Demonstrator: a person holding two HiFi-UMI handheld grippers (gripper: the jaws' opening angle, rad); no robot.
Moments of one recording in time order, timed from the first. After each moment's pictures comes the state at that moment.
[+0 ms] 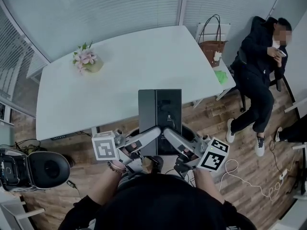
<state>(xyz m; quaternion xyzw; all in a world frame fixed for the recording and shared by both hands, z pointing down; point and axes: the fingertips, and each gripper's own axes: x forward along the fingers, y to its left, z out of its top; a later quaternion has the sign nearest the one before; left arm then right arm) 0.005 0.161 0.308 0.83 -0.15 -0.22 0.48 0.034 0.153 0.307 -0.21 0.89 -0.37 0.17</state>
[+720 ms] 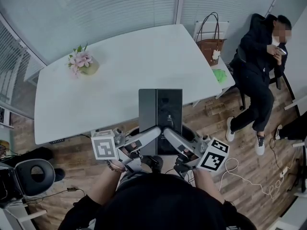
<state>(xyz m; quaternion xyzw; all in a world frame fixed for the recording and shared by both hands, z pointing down) 0.020 0.123 0.318 0.83 -0.15 -0.19 0.50 0.049 0.115 0.316 -0.22 0.88 -0.39 0.18</state>
